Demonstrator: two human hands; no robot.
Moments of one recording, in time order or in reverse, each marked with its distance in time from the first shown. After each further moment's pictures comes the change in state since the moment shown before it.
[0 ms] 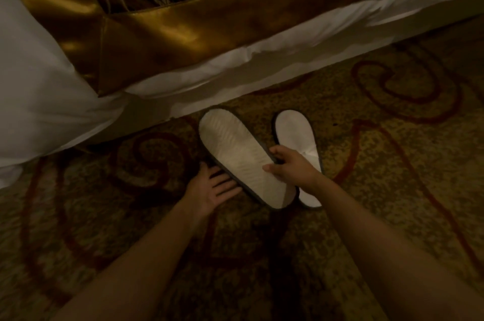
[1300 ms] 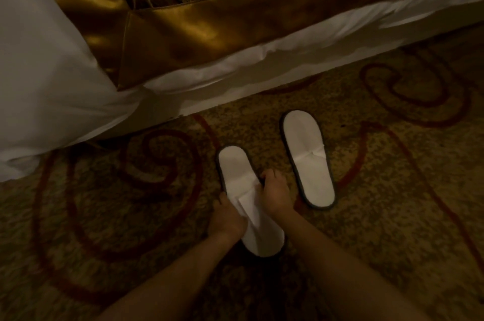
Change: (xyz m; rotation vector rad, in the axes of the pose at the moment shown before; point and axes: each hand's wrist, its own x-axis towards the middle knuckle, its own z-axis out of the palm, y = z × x) left_hand -0.015 -0.068 -0.008 1.319 0.376 0.182; right_hand 0.002 0.042 0.091 -0.658 0.313 0.060
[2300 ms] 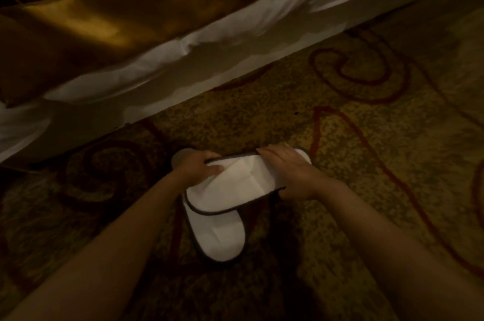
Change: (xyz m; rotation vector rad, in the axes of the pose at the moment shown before) left_hand 0.054 0.090 -0.042 0.305 -0.139 0.477; right_hand 0.006 0.107 -0.118 -0.322 -0.229 -0.435
